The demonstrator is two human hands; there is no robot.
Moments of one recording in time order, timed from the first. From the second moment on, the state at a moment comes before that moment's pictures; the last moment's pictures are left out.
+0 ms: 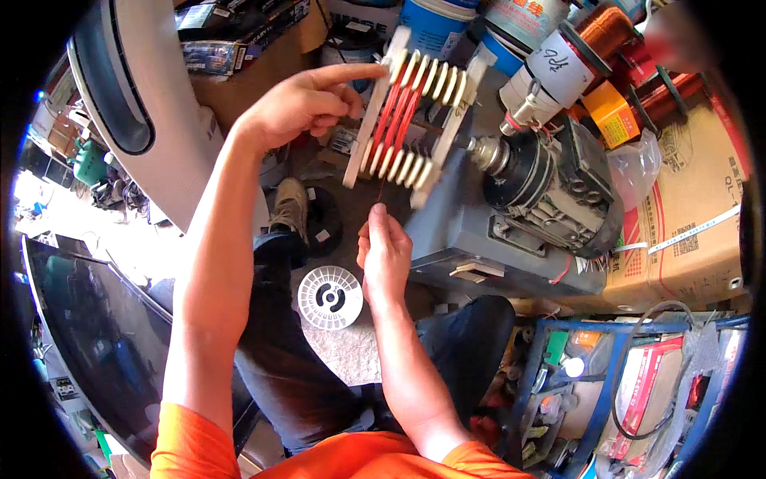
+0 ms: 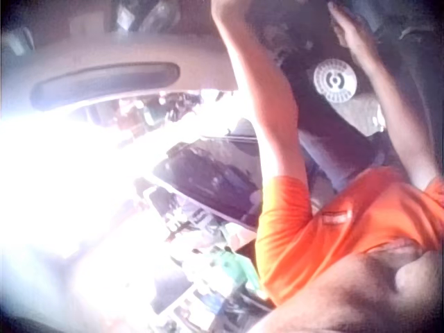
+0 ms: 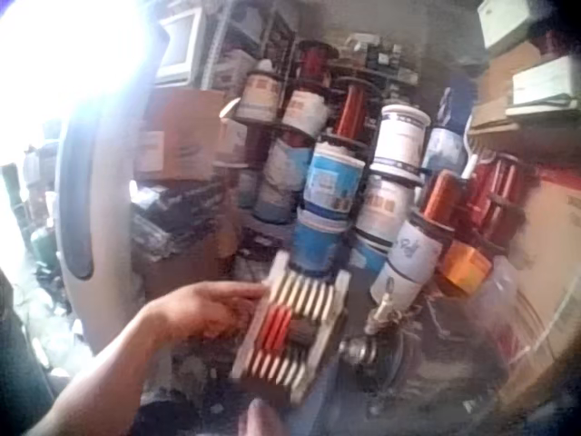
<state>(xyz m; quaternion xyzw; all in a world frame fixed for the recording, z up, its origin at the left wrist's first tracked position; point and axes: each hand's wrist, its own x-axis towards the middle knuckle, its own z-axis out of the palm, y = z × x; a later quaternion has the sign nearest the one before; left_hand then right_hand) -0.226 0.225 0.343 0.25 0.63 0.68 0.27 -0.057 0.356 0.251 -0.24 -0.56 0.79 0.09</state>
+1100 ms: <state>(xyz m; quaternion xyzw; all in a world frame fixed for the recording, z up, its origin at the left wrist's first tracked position) -0.227 0.219 0.351 0.26 0.62 0.67 0.29 -0.057 0.356 0.255 -0.26 -0.56 0.78 0.09</state>
